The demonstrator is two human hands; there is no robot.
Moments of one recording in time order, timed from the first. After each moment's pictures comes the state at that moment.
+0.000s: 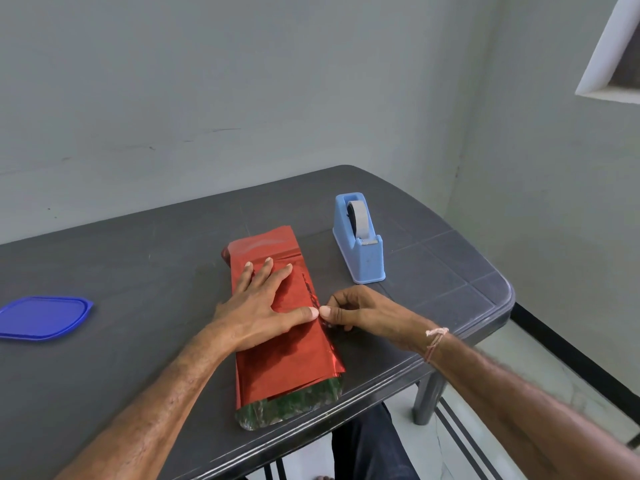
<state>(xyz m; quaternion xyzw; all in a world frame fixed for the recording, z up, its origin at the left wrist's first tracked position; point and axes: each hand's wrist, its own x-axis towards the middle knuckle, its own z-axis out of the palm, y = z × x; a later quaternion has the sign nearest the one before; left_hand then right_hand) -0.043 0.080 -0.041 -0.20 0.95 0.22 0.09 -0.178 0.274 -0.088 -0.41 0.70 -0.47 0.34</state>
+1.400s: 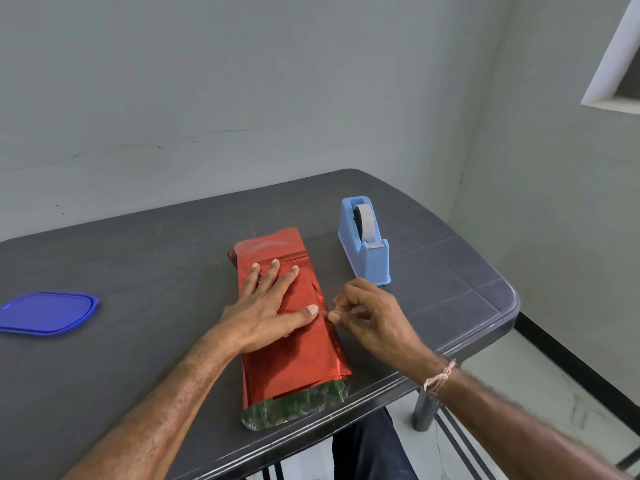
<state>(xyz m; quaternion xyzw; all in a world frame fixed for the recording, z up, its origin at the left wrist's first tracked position) -0.042 0.079 -0.043 -0.18 0.96 0.21 0.10 -0.157 0.277 -0.103 -0.48 0.72 -0.50 -0.02</state>
